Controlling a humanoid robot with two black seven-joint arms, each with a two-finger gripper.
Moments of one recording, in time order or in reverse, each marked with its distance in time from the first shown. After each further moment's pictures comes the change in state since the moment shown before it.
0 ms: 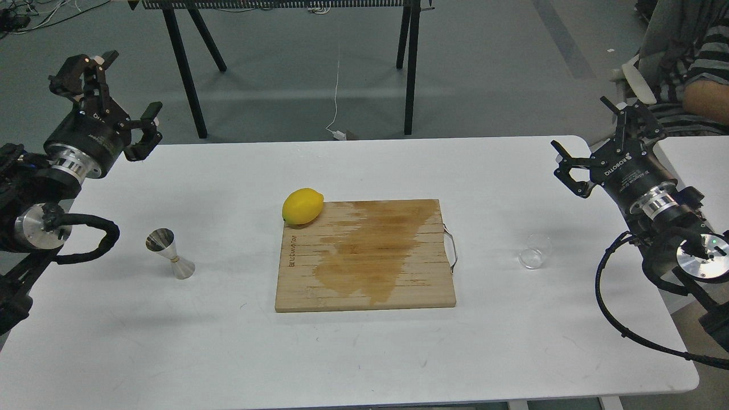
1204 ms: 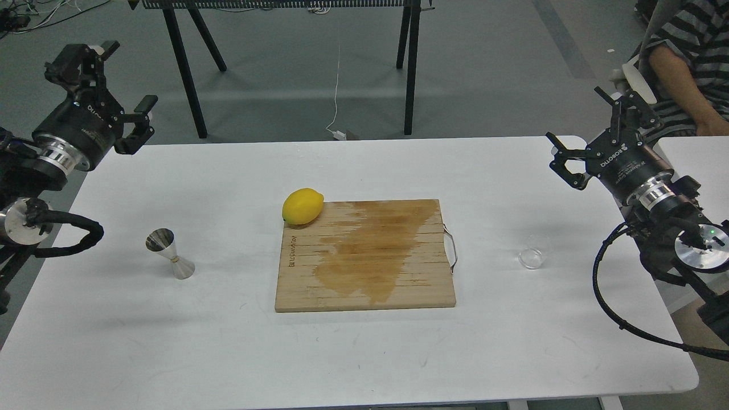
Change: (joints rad) left arm -0.027 0.075 0.040 -0.010 0.103 -0.067 0.005; right arm 0.036 -0.001 -0.013 0.006 -0.001 -0.007 -0.017
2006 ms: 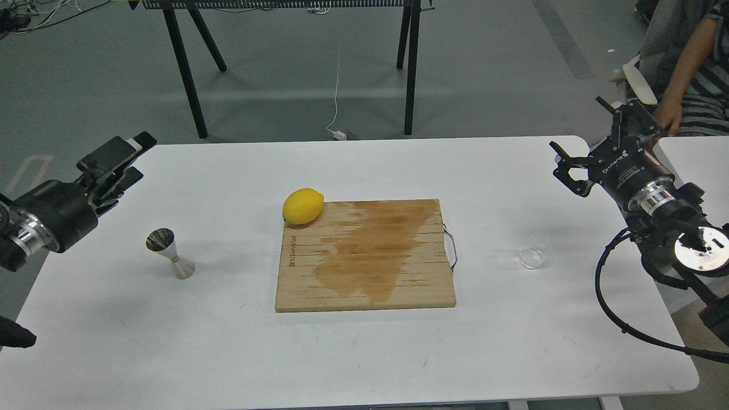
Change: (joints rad) left arm 0.332 0.338 0.062 -0.449 0.784 0.302 -0.038; right arm -0.007 -0.005 -0.012 -0.012 -0.001 -0.043 -0.011
